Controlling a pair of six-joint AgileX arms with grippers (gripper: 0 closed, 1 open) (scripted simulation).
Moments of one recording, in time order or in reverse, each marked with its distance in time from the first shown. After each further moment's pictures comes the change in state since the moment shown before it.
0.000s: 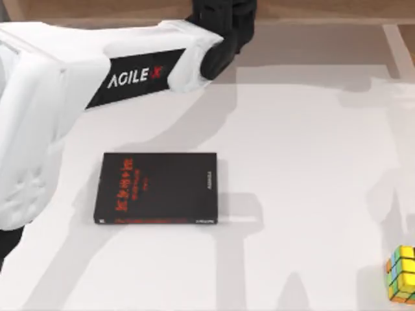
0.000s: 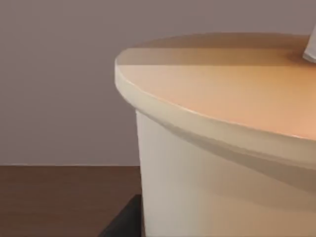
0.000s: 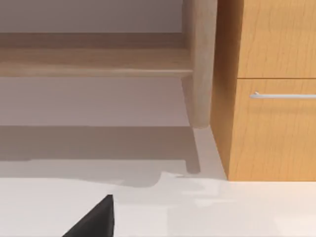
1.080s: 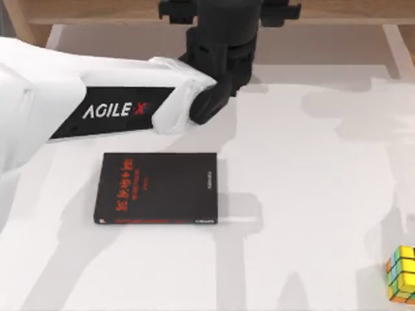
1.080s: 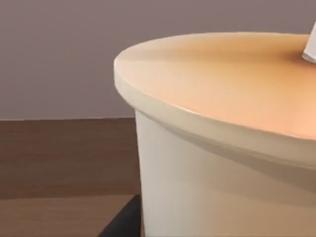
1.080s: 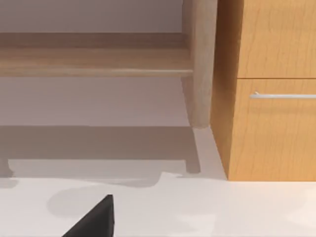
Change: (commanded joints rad) left arm -0.063 -0.179 -0.315 0.083 -0.011 -0.019; right arm 0.000 0.000 0.000 0.000 0.000 0.000
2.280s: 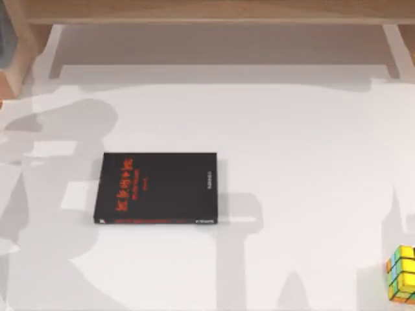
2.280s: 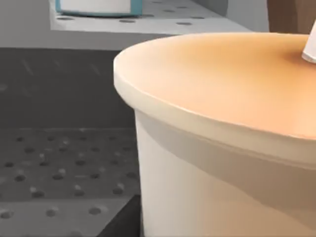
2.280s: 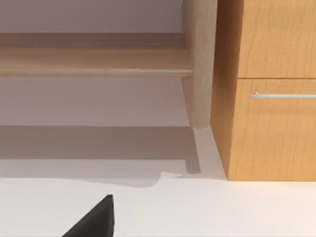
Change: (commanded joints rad) left arm 1.051 -0.117 -0.675 0.542 1.134 -0.019; right arm 0.000 0.000 0.000 0.000 0.000 0.000
